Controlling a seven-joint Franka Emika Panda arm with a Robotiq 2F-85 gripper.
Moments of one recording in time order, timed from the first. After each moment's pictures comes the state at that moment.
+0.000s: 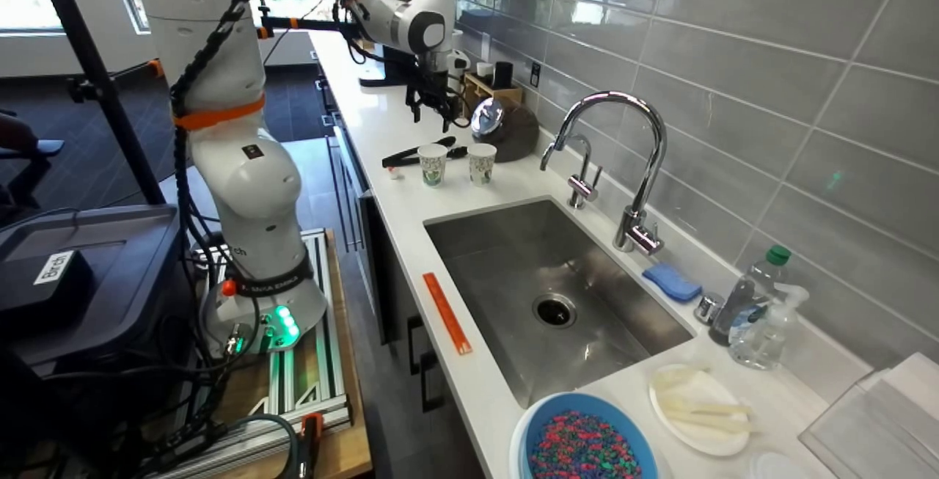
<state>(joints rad) 0.36 0.02 0.36 -2.25 0.08 2.34 -0.08</state>
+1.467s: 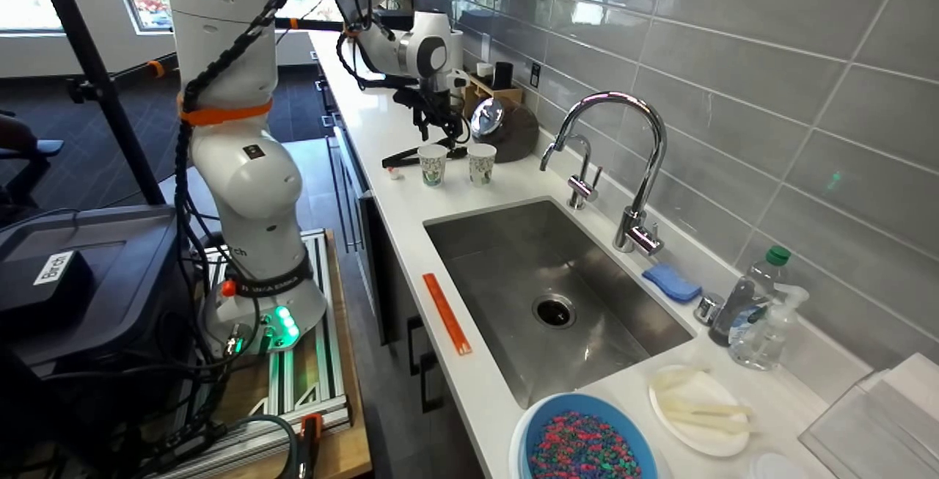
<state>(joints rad) 0.37 0.15 0.35 -2.25 -0.15 2.48 0.16</state>
